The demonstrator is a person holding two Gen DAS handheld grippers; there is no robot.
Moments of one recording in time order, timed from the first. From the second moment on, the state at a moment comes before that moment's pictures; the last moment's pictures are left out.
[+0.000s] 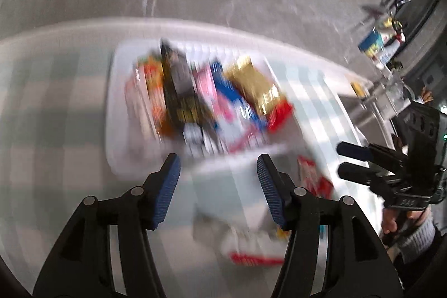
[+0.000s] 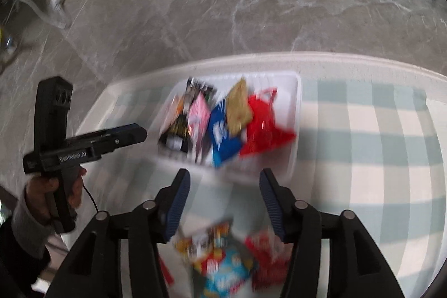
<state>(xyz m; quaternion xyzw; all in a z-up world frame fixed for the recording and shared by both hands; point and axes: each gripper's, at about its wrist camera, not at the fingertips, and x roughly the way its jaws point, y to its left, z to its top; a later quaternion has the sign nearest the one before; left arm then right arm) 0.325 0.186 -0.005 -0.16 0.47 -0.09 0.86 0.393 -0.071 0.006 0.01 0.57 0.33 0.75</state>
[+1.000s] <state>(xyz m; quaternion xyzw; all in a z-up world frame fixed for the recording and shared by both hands) 0.249 0.143 -0.067 -0.19 0.56 -0.08 0.80 0.292 -0.042 -0.046 0.00 0.66 0.37 0.65</state>
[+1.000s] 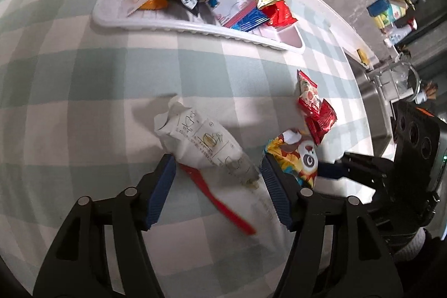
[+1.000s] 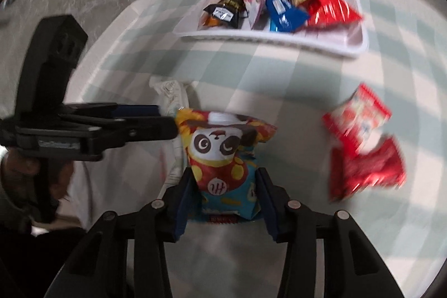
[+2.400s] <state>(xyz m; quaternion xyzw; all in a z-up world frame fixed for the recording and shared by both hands) 0.241 0.134 -0.075 -0.23 0.52 -0.15 0.81 0.315 -0.100 -0.054 0.24 0.64 0.34 0.65</state>
